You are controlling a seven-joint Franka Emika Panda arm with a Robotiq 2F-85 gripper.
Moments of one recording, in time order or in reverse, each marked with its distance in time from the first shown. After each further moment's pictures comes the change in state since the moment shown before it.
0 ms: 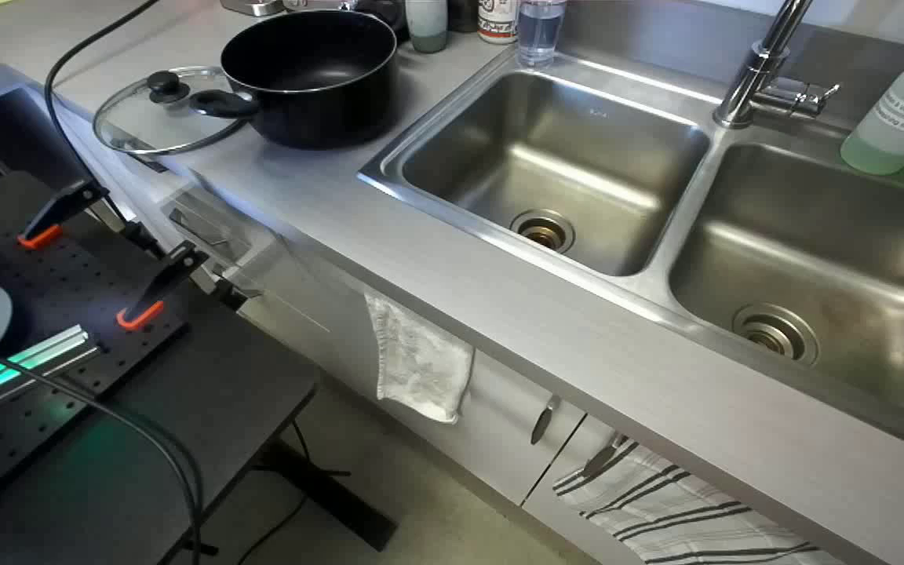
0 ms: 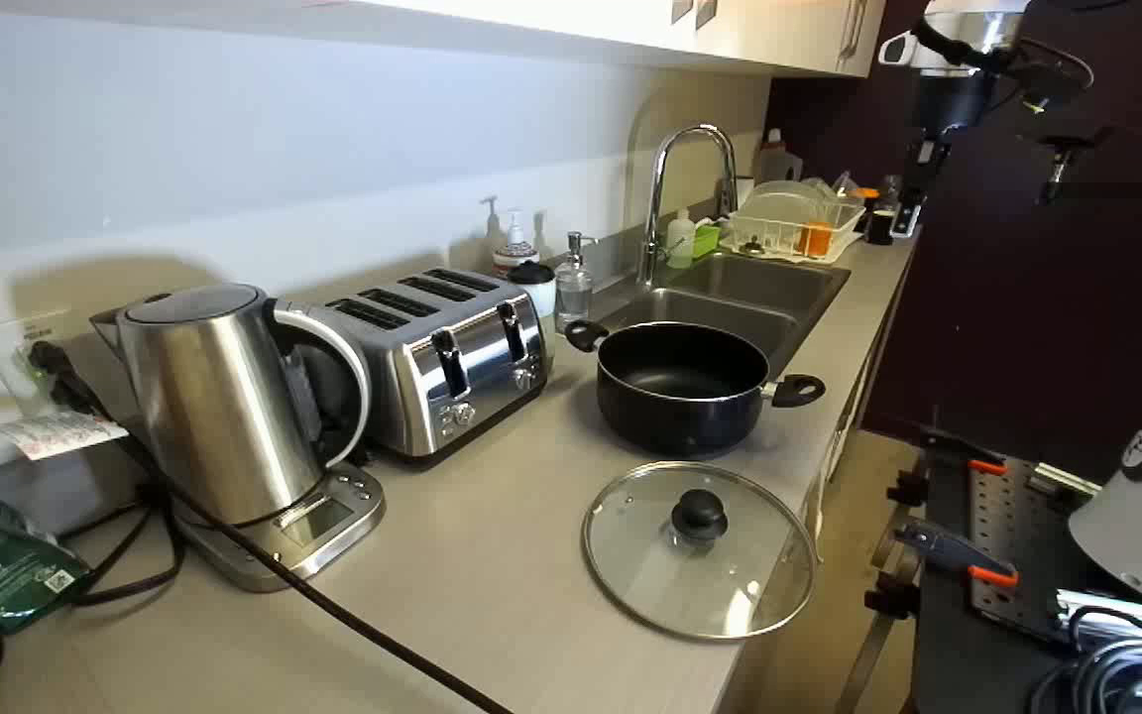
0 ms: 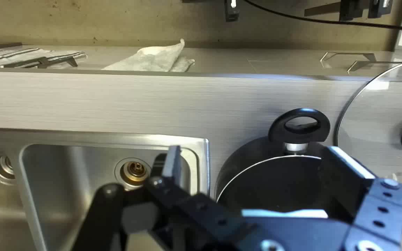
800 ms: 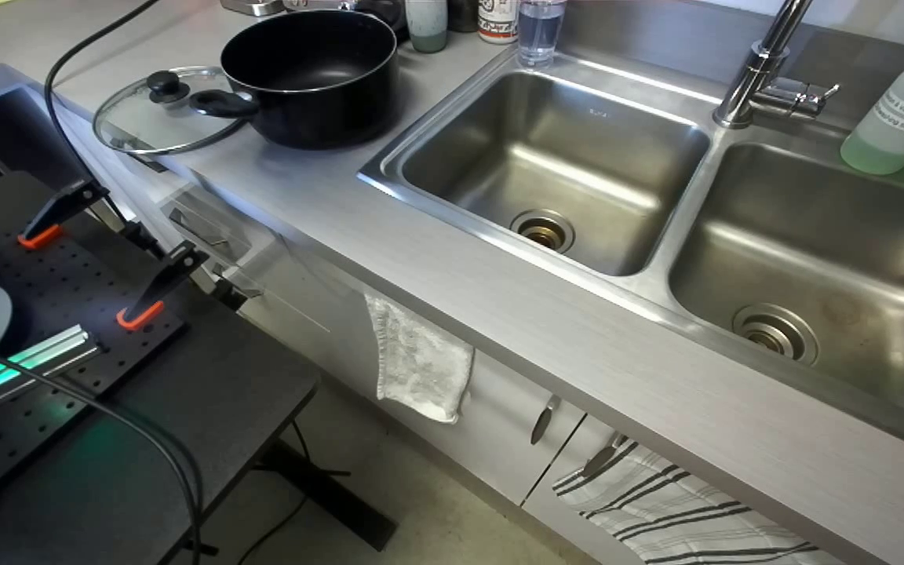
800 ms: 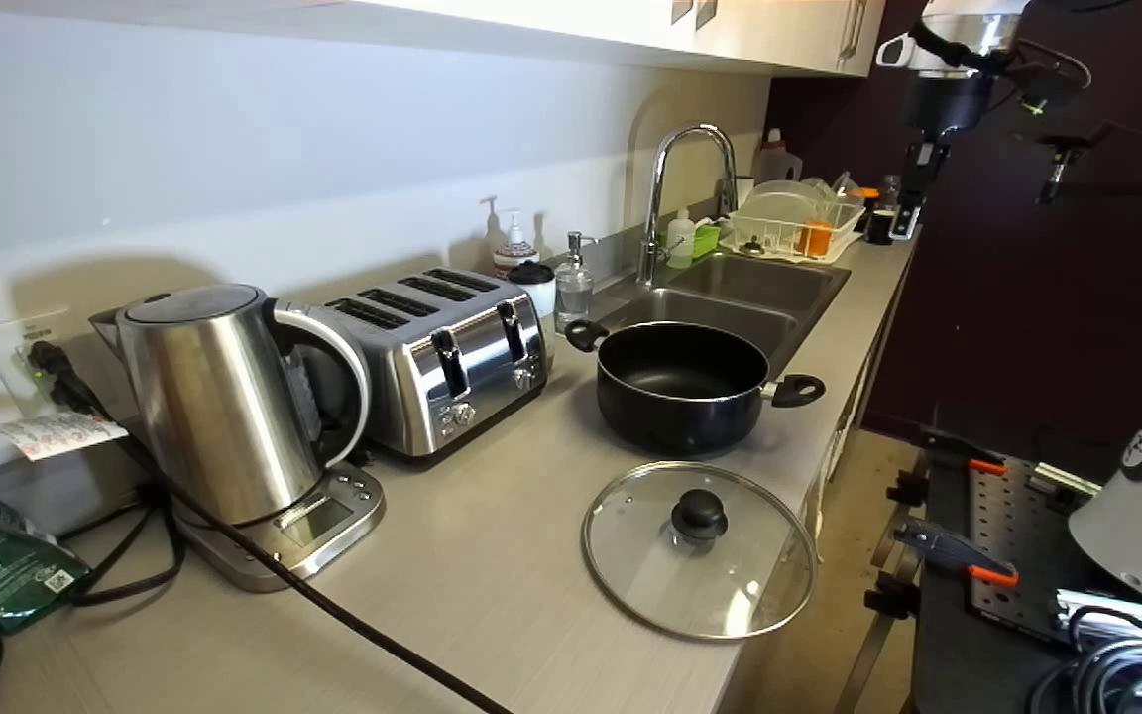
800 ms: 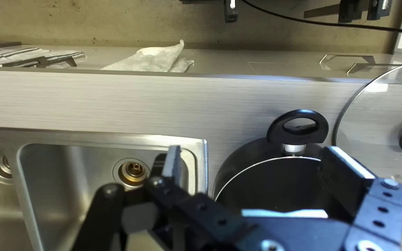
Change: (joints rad) arm 0.007 0.005 0.003 0.000 0.000 -0.001 0.000
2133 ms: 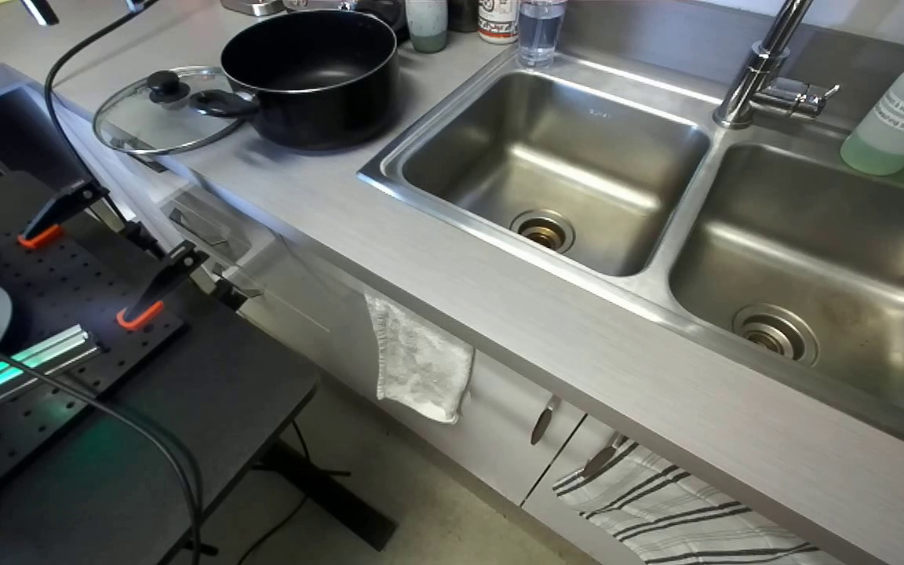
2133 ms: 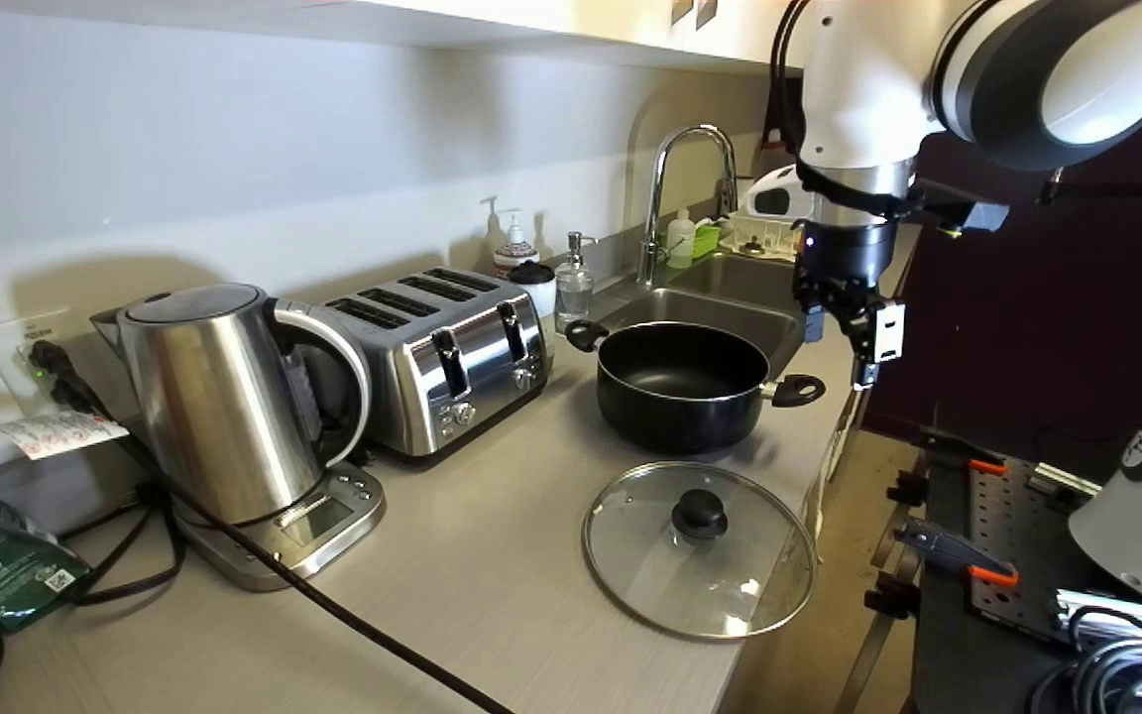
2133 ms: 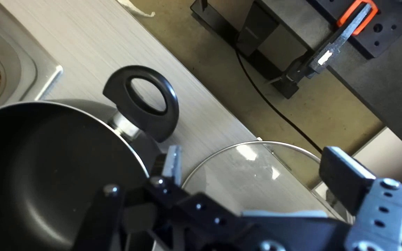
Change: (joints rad) arm 0.397 0.418 0.224 0.022 0.013 0.182 -0.137
